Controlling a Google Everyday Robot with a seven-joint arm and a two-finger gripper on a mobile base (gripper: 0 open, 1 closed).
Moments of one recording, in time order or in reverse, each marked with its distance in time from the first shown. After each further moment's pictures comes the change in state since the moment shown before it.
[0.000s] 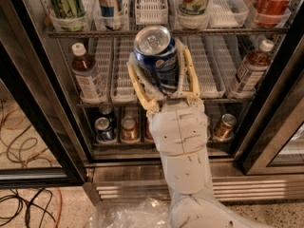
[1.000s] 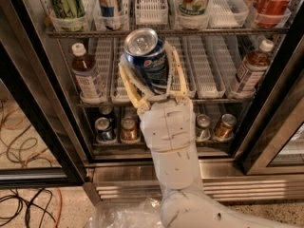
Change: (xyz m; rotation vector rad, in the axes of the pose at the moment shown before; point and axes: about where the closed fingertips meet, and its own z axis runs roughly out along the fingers) arm 0.013 0.018 0.004 -0.013 0.018 -0.027
